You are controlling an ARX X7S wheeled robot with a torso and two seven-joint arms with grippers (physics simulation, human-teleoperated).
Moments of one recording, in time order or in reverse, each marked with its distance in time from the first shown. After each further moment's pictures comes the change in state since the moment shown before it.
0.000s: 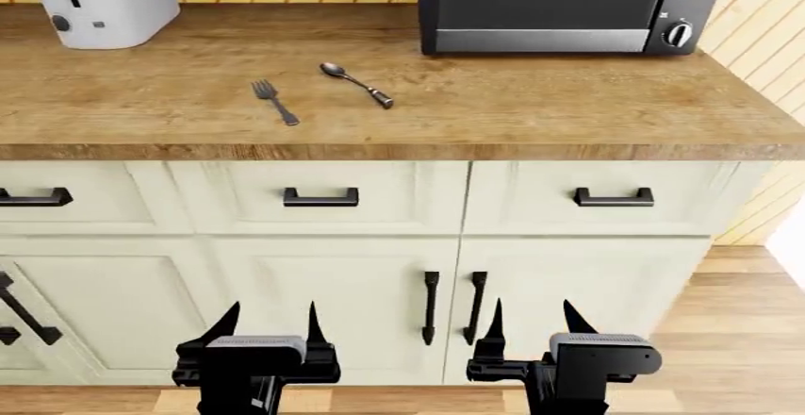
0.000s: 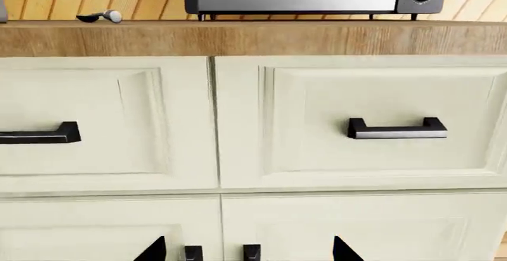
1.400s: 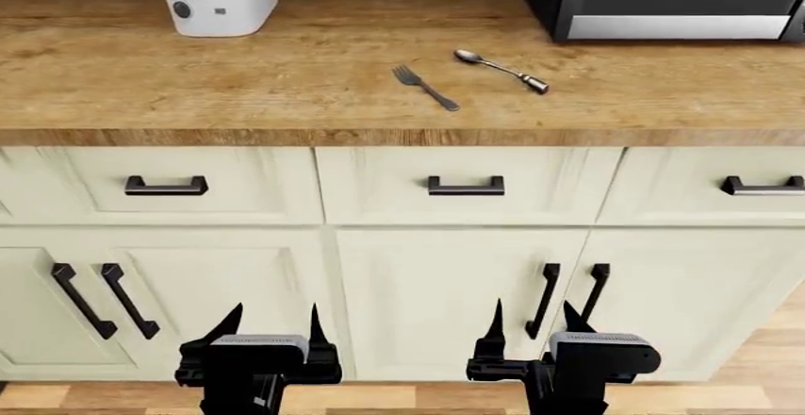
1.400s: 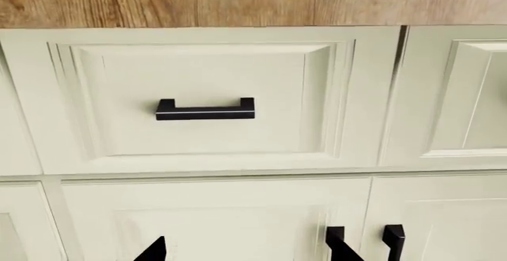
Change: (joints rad) left arm -0.015 -0.050 0.063 -0.006 -0.052 -0.016 -0.054; right arm 0.011 0.047 -0.059 0.006 0.055 0.002 0.063
